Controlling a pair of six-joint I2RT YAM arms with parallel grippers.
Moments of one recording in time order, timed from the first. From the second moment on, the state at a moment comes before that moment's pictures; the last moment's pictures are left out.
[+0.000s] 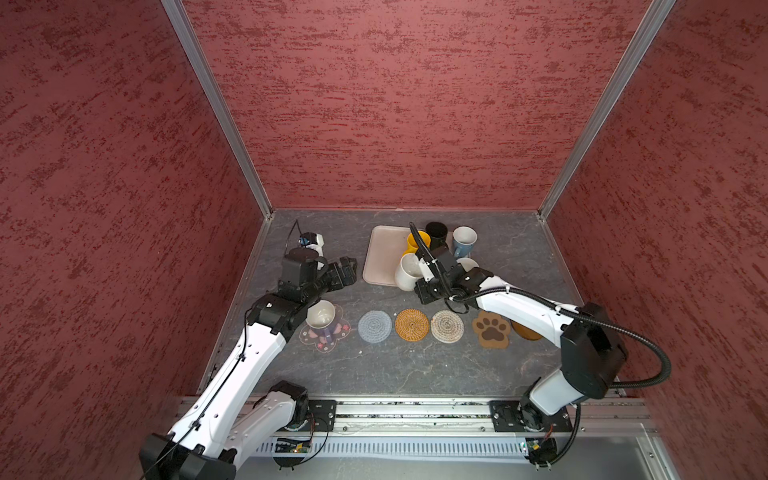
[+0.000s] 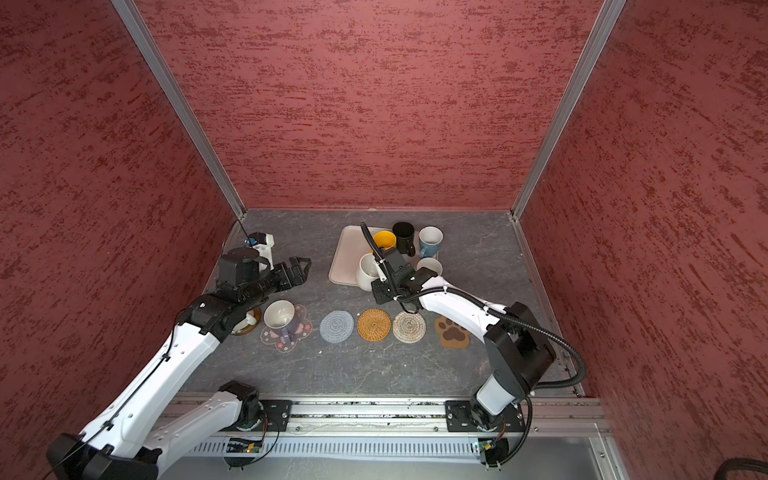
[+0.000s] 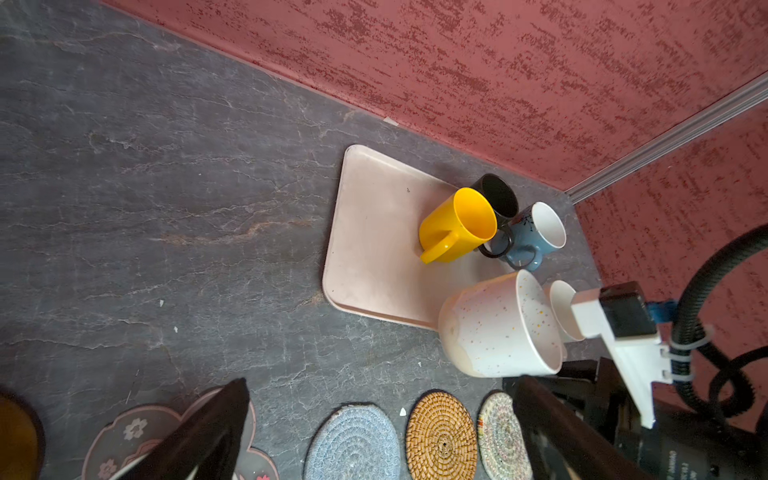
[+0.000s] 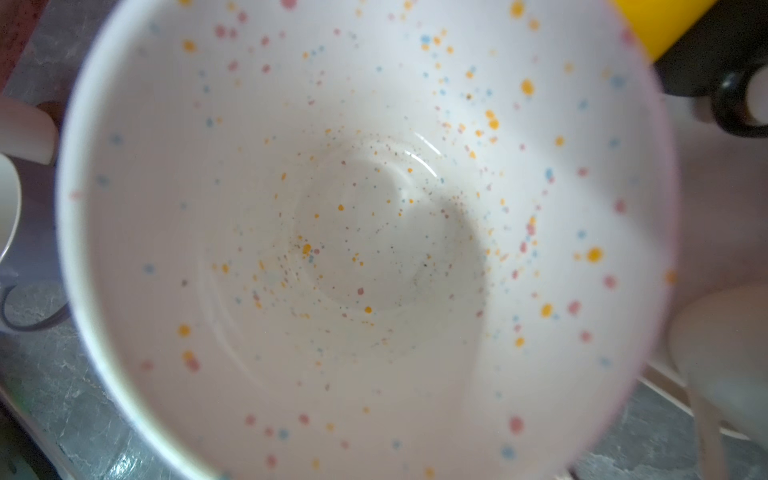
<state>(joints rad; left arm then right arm) -0.30 0.94 0.91 -0.50 0.04 -0.54 0.72 1.60 1.14 -0.45 -0.06 0.31</state>
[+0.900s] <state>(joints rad) 0.13 0.89 0.76 -0.51 0.38 -0.66 0.97 1.72 1.19 -0.44 -0.04 0.25</state>
